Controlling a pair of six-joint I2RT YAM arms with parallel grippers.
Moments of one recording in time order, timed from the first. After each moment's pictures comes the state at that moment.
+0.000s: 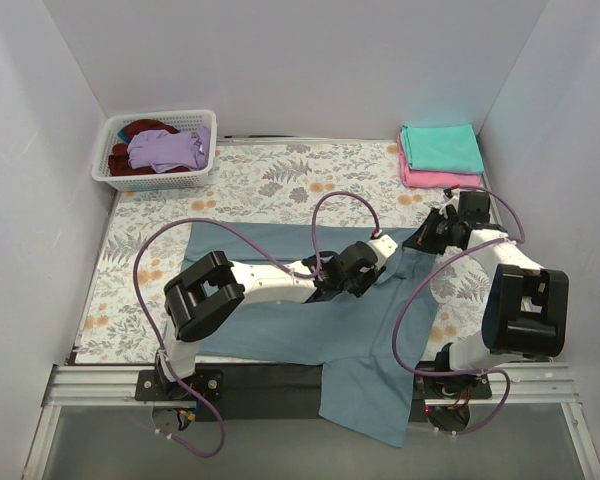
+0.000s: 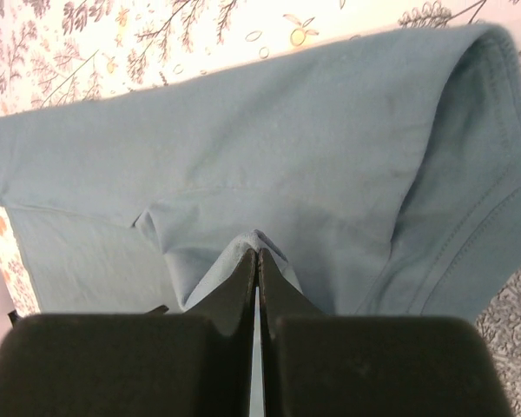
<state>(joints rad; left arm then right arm) -1.13 1.95 1.26 -0.01 -0.23 -0.11 -0.10 1.46 0.83 -0.31 -0.54 0.39</state>
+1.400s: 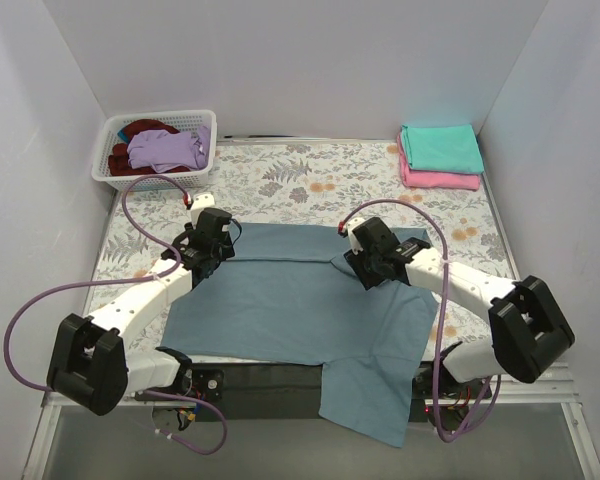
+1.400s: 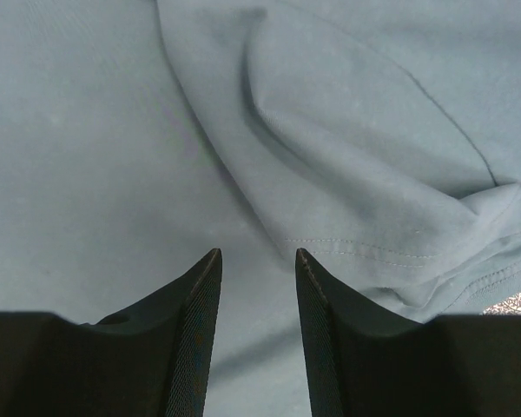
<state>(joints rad) -0.44 1.22 0.77 -0.34 -0.48 -0.51 0.67 1.37 0.83 -0.50 0.10 0.00</state>
